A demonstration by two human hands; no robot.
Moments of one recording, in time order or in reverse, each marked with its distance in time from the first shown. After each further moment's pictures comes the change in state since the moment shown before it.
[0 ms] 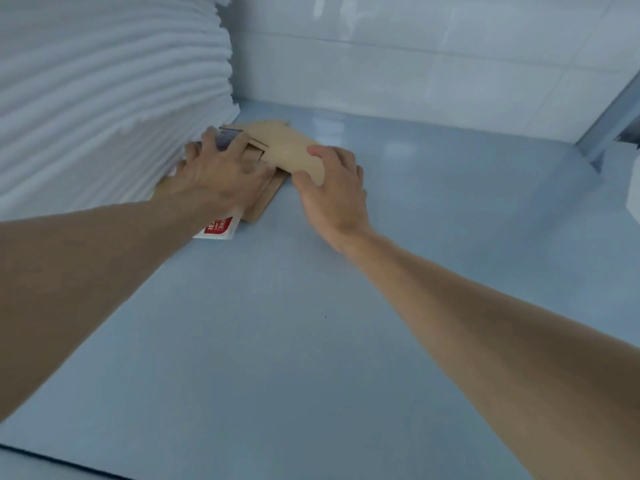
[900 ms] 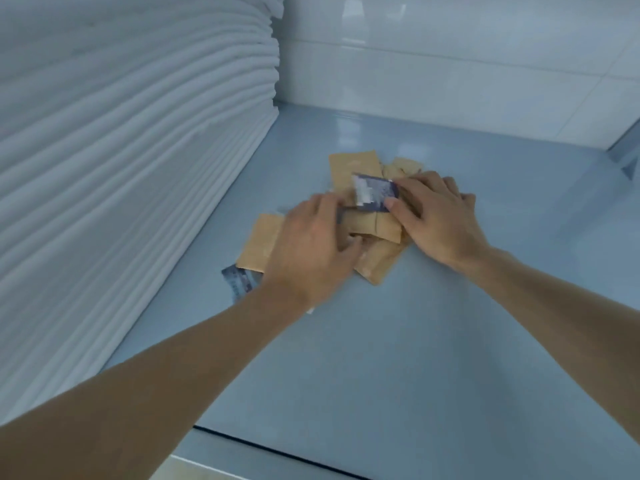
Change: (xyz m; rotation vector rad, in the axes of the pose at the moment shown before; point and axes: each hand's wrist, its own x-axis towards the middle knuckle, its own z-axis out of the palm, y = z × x) left_hand -0.112 0.022 0.018 -0.402 0.143 0.336; right_hand -0.016 0.055 -0.064 -0.577 -0.087 -0.159
